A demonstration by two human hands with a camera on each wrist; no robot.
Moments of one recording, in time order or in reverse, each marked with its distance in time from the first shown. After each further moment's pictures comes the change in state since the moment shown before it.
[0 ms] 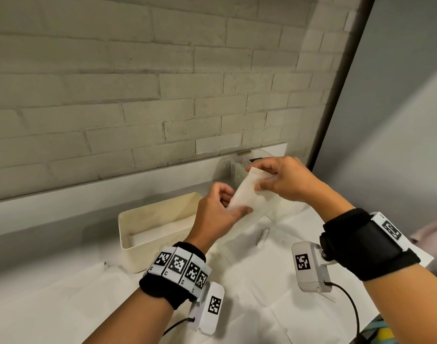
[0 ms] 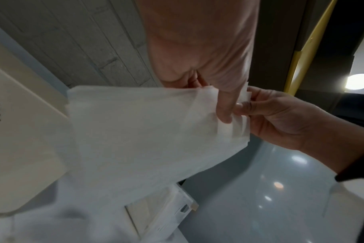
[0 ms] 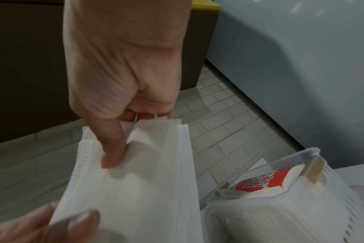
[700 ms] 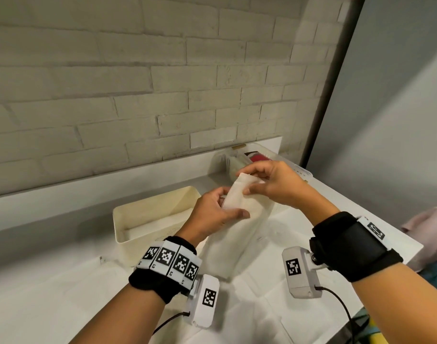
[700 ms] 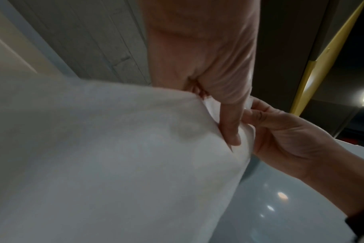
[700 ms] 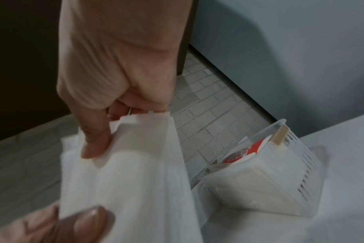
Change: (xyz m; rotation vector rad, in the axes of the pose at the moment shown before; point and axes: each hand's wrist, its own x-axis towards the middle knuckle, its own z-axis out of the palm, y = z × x) left_hand -0.007 -0.002 -0.003 -0.140 -0.242 -0.180; right_hand -0.009 0.015 0.022 0.264 -0.014 -0.028
